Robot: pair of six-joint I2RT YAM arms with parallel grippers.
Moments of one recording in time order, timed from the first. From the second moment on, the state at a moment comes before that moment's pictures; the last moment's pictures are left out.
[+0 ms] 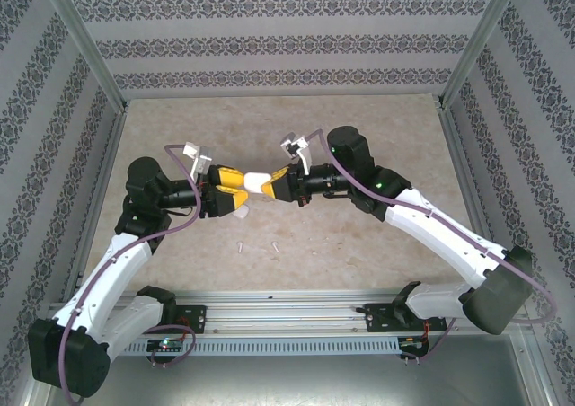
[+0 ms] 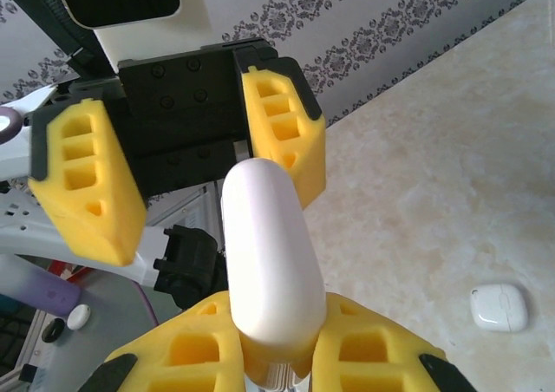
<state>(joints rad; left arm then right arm) -0.22 0.93 0.70 0.26 1.19 -0.47 0.71 1.29 1.16 -0.25 -0.76 0.29</state>
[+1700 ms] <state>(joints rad) -0.23 0.98 0.59 0.41 1.09 -0.43 0.71 1.40 1.22 -0.24 -0.71 0.33</state>
